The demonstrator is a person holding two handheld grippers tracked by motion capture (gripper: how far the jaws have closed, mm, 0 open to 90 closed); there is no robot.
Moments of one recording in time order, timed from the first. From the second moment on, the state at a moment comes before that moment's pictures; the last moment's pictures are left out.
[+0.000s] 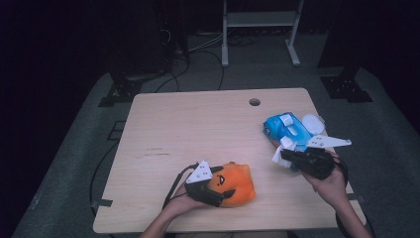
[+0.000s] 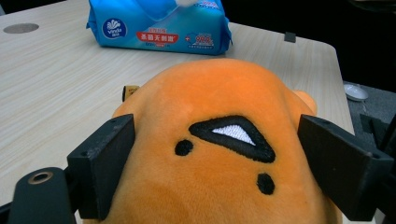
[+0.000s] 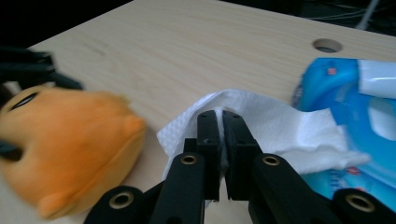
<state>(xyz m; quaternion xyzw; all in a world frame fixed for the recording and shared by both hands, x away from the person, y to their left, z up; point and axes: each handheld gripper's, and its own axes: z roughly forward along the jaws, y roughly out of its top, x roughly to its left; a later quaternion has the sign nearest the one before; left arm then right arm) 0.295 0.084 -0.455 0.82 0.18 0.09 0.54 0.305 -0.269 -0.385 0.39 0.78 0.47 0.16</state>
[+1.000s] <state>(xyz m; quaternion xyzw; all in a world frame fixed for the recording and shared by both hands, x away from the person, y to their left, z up) 0.296 0.086 -0.458 0.81 0.18 0.08 0.55 0.245 -0.176 -0.353 0.21 0.84 0.51 0.03</state>
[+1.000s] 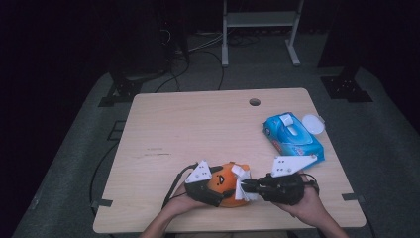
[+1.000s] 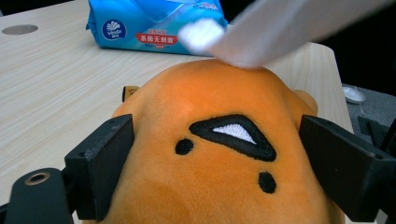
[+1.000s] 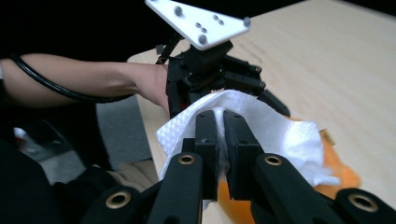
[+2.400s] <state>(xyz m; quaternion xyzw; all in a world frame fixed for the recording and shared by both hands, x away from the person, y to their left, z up) 0.292 0.086 -0.439 0.85 0.14 0.09 0.49 0.306 -0.155 -0.420 0.26 0.86 0.44 0.03</state>
